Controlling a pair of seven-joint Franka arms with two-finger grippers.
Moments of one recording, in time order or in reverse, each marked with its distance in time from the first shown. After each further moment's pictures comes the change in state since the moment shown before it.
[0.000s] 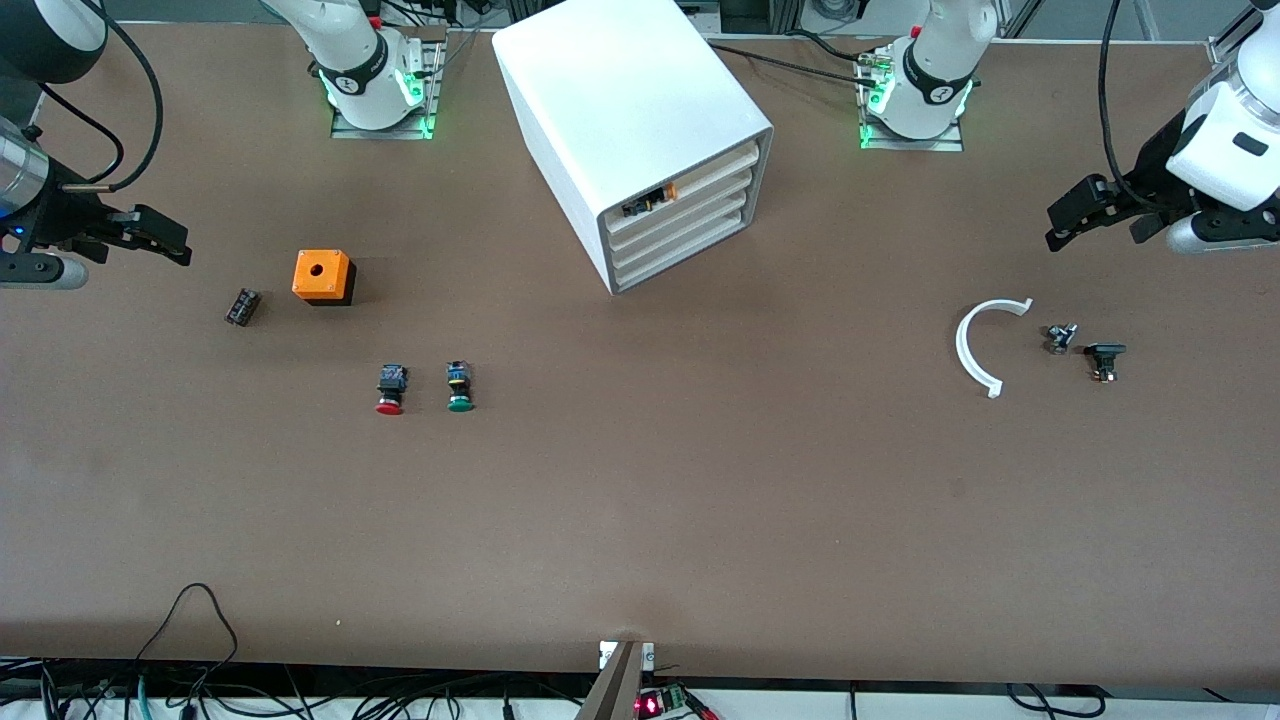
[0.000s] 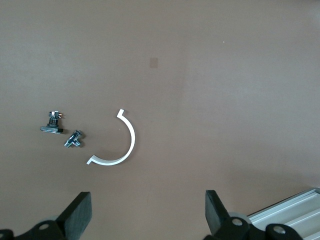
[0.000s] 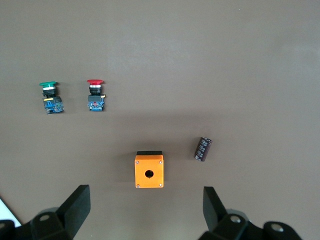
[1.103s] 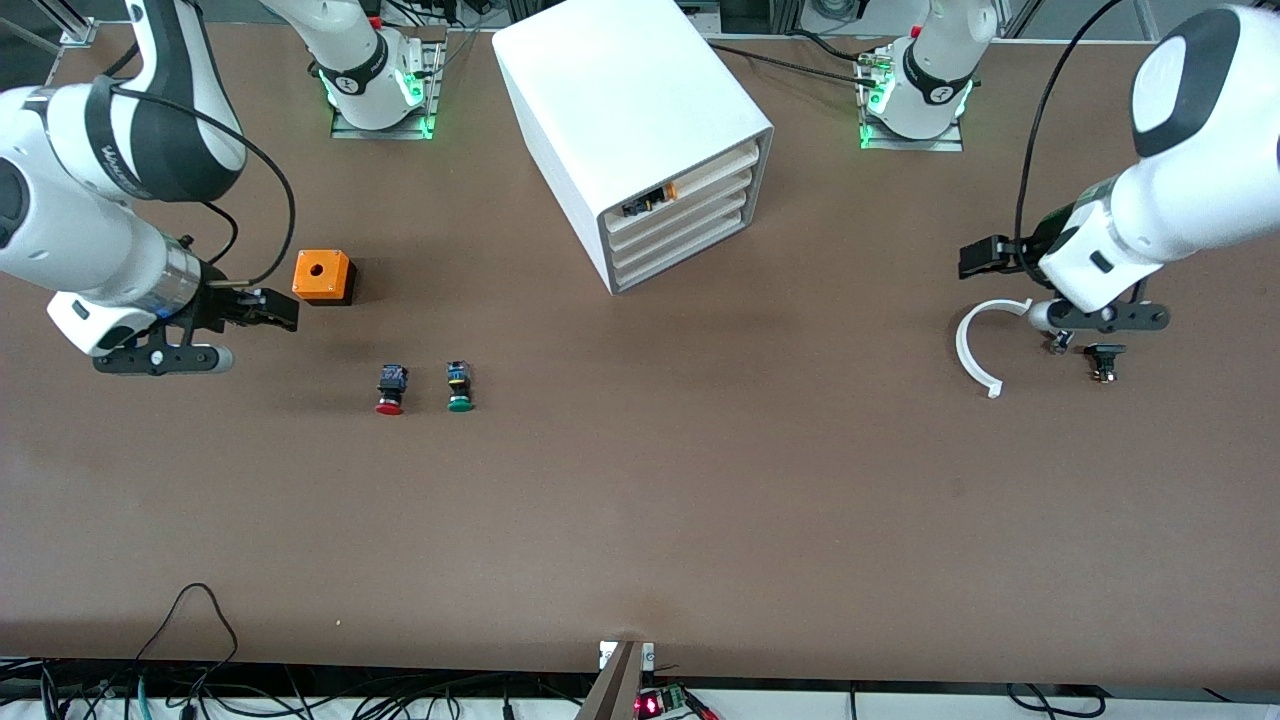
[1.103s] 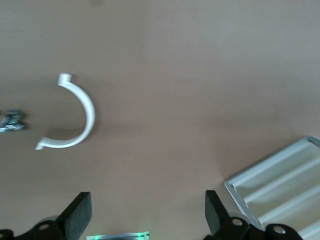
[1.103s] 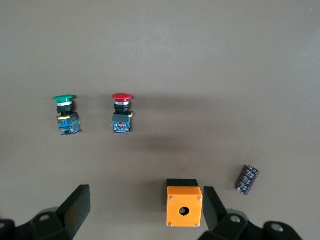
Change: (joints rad) left arm -0.027 0.216 -0.033 -0.006 -0.111 -0.056 0.097; right arm 0.101 0.214 0.014 -0.006 0.038 0.174 0.086
